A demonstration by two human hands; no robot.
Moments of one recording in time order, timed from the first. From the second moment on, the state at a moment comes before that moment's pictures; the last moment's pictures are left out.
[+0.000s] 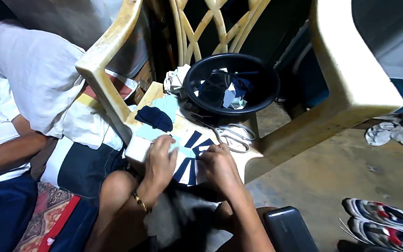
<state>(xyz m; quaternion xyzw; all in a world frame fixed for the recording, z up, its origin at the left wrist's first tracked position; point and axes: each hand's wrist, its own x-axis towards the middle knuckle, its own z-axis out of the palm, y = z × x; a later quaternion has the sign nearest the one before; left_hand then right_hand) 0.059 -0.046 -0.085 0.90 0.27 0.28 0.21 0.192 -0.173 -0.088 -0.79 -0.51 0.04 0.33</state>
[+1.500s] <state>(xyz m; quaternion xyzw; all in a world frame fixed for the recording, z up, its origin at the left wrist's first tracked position) 0.053 -0.067 -0.112 0.93 0.06 0.23 0.27 0.191 -0.164 -0.093 -0.78 -0.51 0.08 0.35</state>
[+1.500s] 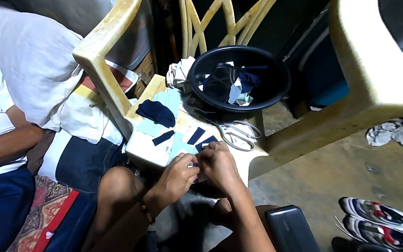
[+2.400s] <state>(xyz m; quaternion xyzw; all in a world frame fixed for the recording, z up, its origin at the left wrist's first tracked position) 0.050 -0.065 -0.104 0.92 0.06 0.21 0.33 0.193 -0.168 -0.092 -0.79 -0.52 0.06 0.33</state>
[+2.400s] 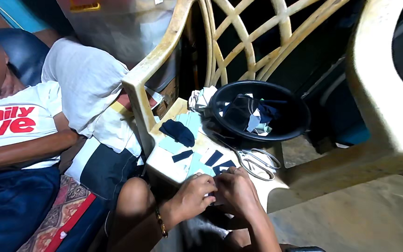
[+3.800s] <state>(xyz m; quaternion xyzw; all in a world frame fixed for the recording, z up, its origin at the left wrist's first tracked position) 0.058 0.027 -0.023 0.65 0.25 0.33 0.64 0.184 -0.159 -0.090 -0.62 -0.48 0.03 0.62</state>
